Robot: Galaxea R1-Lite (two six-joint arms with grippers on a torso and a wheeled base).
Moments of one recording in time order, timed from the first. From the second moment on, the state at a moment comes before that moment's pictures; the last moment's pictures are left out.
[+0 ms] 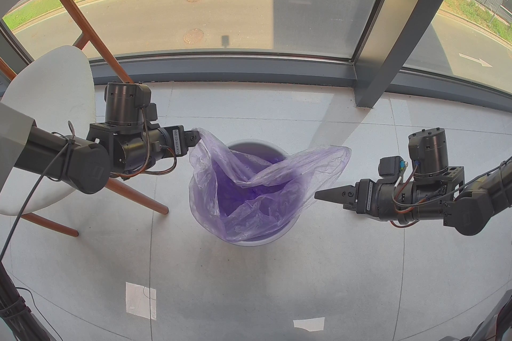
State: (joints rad) left arm -0.33 1.93 -1.14 -0.39 0.11 -0.24; right arm 0.45 1.81 -0.75 -0.50 0.37 0.58
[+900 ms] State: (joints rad) left arm -0.40 1.55 -0.89 -0.07 -0.07 -0.20; right arm 0.48 2.03 -0.96 -0.55 0.31 0.60
